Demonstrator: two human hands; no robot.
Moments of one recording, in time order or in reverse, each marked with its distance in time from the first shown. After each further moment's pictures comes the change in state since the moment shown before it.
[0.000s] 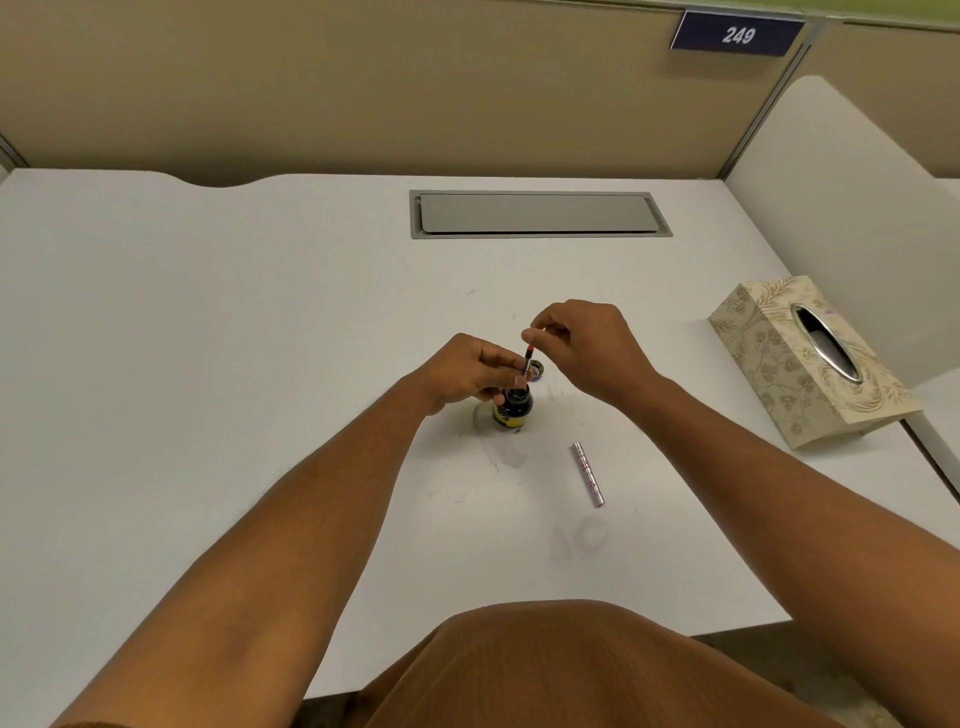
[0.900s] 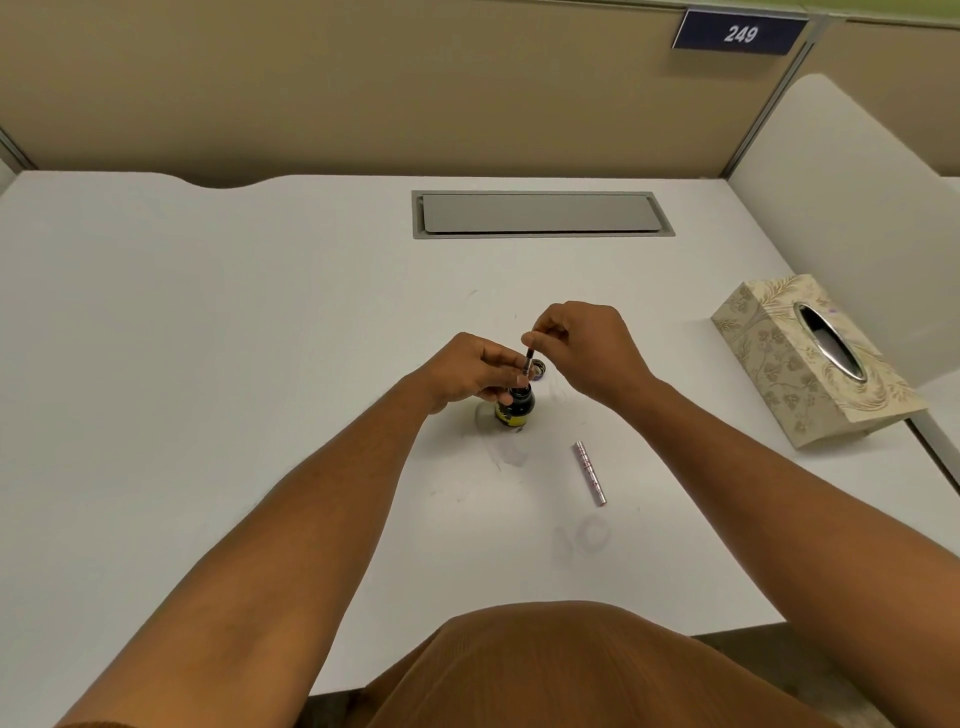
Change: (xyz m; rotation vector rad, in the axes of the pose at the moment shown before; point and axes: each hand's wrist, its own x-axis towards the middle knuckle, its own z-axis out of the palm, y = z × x) left_hand -0.003 0.002 0.001 -0.008 -0.006 -0.014; right_hand -0.002 -0.001 0.005 0.053 0.029 0.034
